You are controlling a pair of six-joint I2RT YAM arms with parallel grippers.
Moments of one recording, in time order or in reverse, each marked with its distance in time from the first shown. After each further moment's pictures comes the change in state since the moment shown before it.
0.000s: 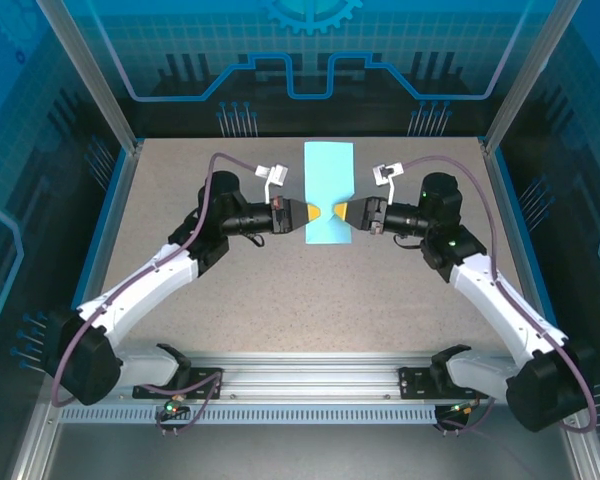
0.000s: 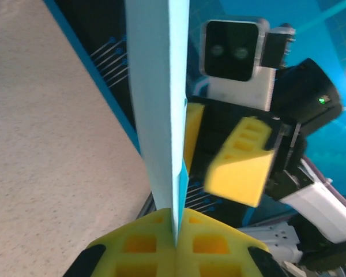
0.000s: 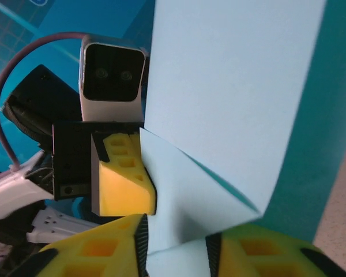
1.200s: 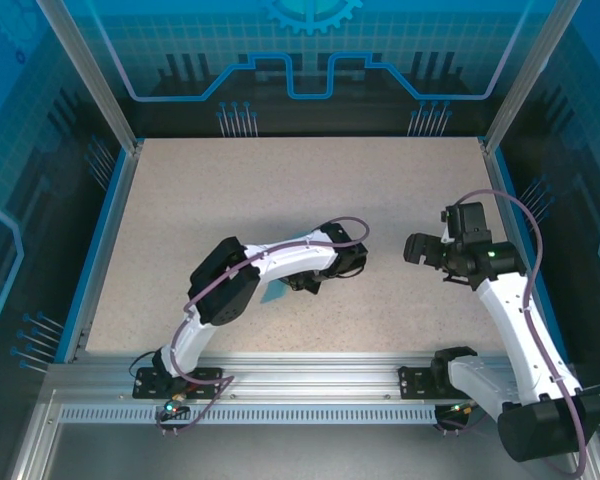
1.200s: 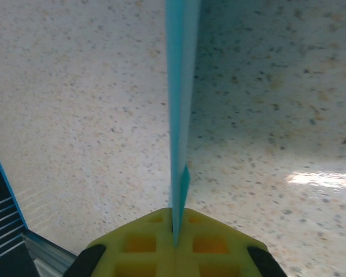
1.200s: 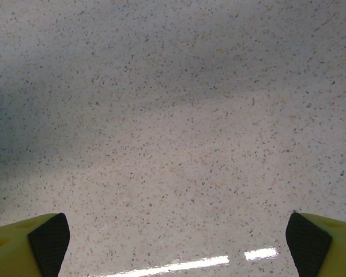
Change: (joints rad) left arm -0.442 0.909 0.734 -1.581 -1.215 0.035; right arm -0.221 -0.151 0.043 -1.020 0.912 -0.357
